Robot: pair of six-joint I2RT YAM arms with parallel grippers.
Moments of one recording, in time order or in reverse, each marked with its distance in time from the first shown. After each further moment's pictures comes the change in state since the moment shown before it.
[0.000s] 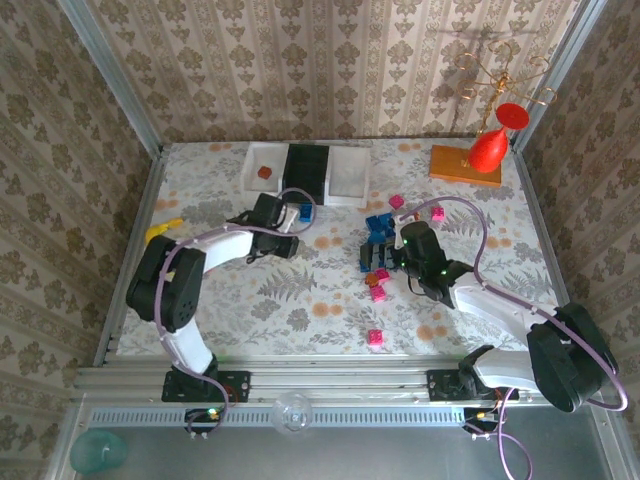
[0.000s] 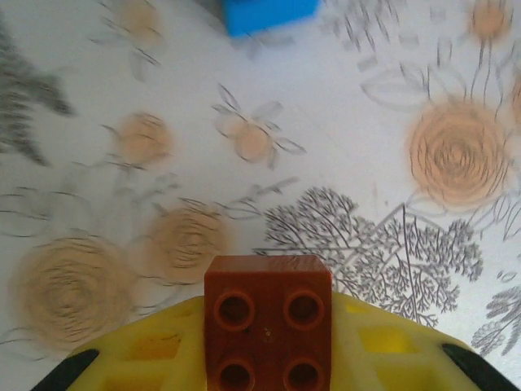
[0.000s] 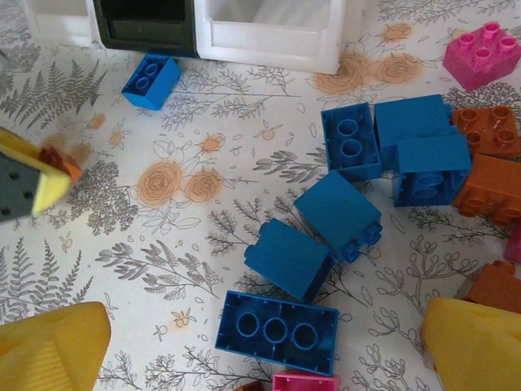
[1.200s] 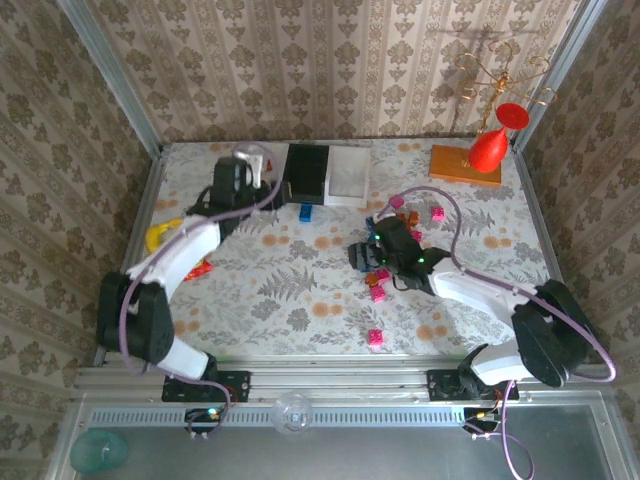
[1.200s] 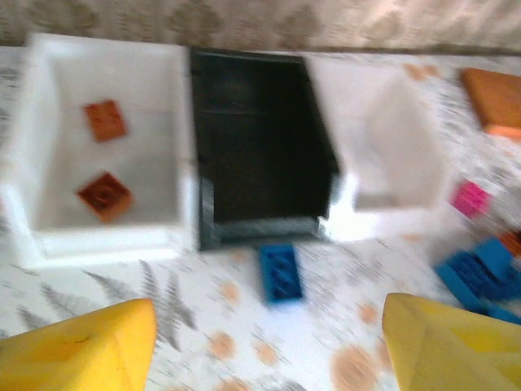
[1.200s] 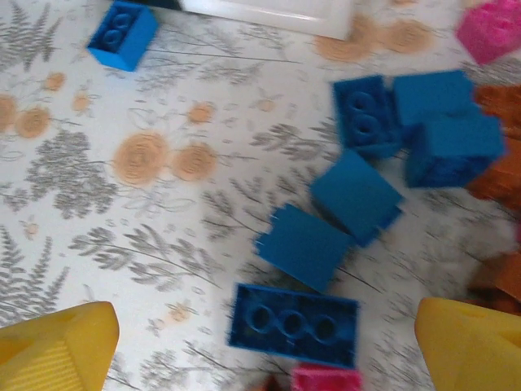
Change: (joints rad) left arm 0.080 -0.265 0.058 0.121 0.061 -0.164; right arm 0.129 0.167 0.201 -0.190 0.164 0.040
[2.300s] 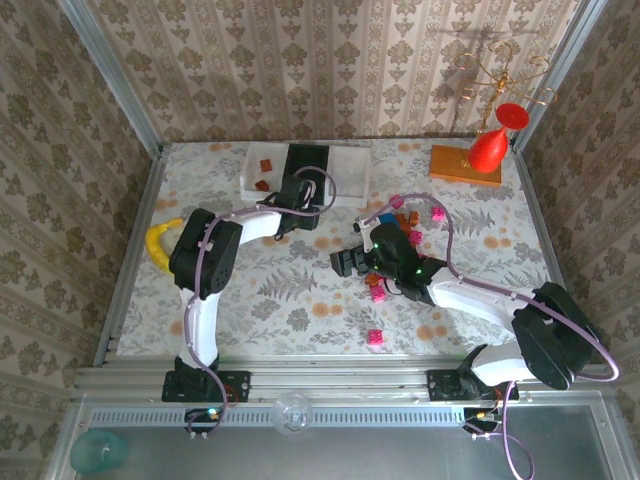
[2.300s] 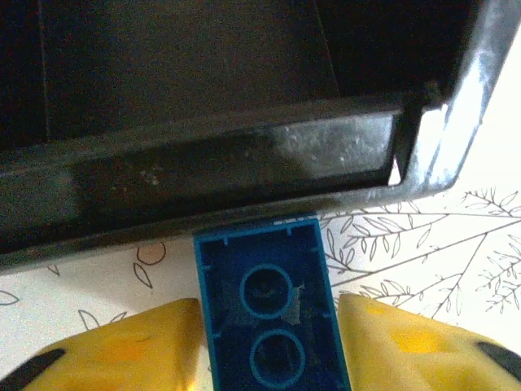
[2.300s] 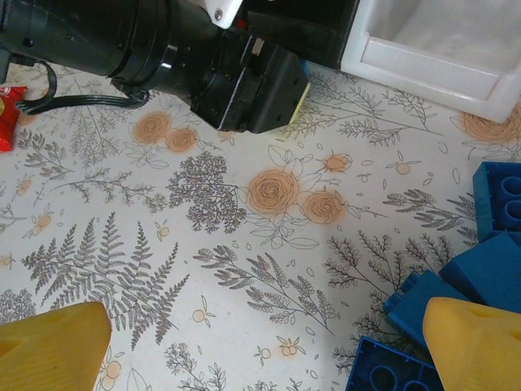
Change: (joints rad) left arm -0.147 0.626 0.276 0.034 -0.216 0.051; right arm 0.049 -0.044 -0.093 0.254 -0.142 -0.121
